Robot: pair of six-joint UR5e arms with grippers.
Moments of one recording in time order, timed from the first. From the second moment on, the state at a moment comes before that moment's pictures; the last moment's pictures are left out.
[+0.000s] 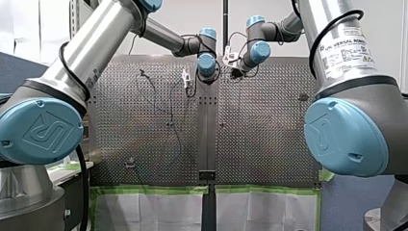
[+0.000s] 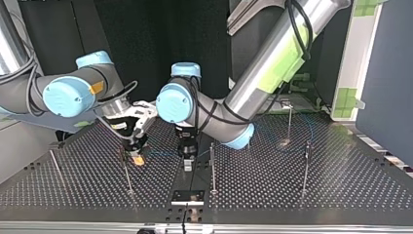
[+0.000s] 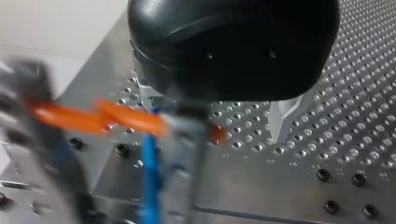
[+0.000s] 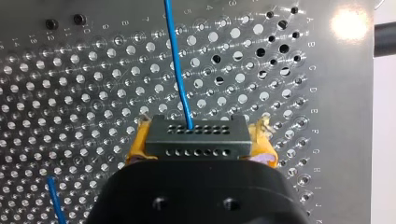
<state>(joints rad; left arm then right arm) -0.56 -2.12 -1.07 -3.14 -2.08 -1.69 2.05 -1.18 1.22 0.07 1.41 1.75</state>
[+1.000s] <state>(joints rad) -0.56 -2.13 -1.06 -3.15 -2.15 -1.72 2.05 -1.18 1.22 0.07 1.41 1.75</state>
